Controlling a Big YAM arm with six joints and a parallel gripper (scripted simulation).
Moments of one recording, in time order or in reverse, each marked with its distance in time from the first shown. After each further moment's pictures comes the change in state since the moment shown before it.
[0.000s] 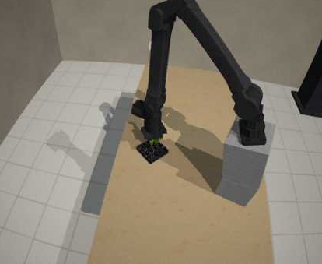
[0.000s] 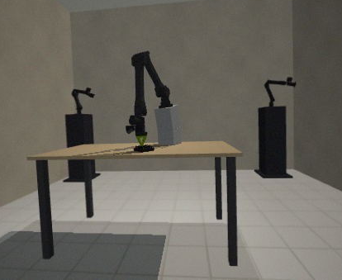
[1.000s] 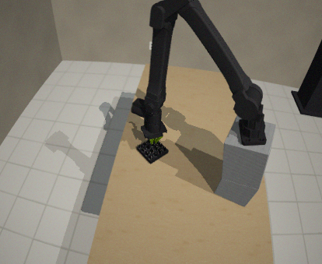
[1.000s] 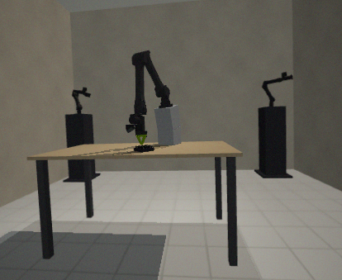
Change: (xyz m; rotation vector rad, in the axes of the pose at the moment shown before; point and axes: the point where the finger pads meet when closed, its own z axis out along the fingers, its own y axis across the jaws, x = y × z) arm 0.000 0.000 -0.008 0.001 0.001 0.000
